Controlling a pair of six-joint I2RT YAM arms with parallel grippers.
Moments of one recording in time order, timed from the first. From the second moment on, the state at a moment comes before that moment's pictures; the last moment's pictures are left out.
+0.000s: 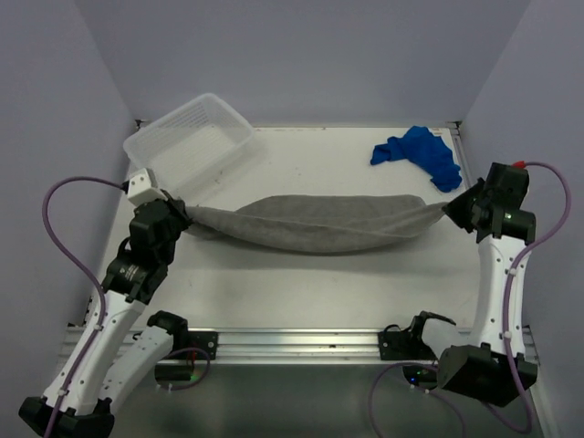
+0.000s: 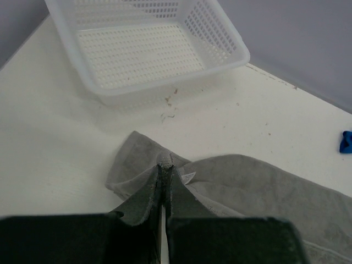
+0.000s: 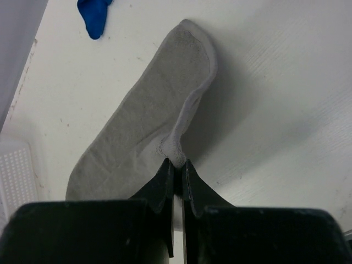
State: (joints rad) left arm -0.32 0.72 0.81 -0.41 -0.48 -0.51; right arm -0.31 1.07 1.20 -0.93 -0.04 0.67
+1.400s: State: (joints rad) left arm -0.32 0.83 0.60 -0.59 -0.50 -0.83; right arm -0.31 1.15 0.91 -0.77 0.12 0.77
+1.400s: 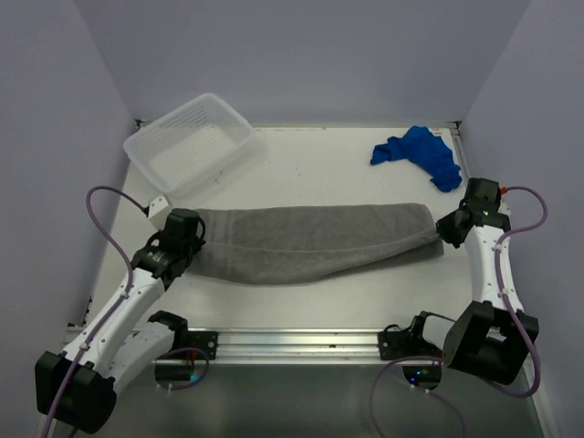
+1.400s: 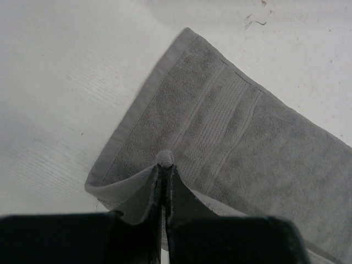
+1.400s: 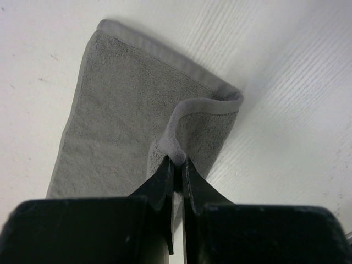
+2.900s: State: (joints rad) left arm -0.25 1.18 0.76 -0.35 -0.65 -0.71; right arm -0.24 1.66 1.27 -0.66 0.07 0.76
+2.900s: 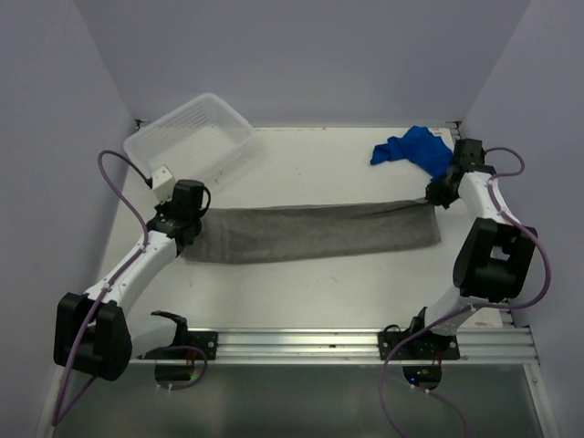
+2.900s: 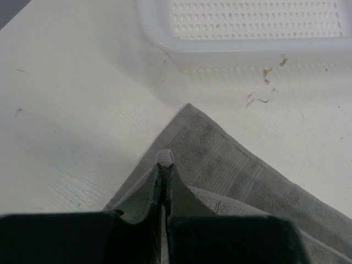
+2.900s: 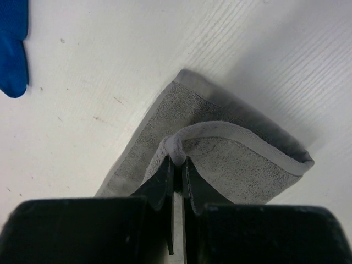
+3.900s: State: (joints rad) left arm -0.24 1.35 0.80 -0.23 -0.59 -0.59; right arm -0.24 1.76 1.32 -0.62 0.02 0.70
